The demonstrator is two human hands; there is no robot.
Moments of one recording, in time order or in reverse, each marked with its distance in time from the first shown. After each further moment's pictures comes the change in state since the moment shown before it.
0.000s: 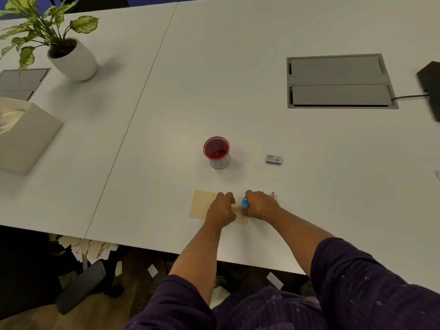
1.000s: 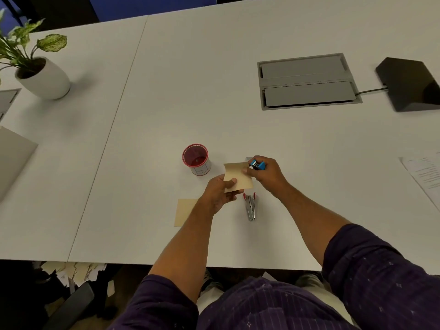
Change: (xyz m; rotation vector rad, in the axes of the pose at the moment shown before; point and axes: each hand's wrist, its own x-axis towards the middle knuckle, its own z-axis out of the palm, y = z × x) left_hand 0.026 0.070 -0.036 -1.313 -0.224 -0.180; right_hand -0.015 0.061 -0.079 1.014 0.490 -0.154
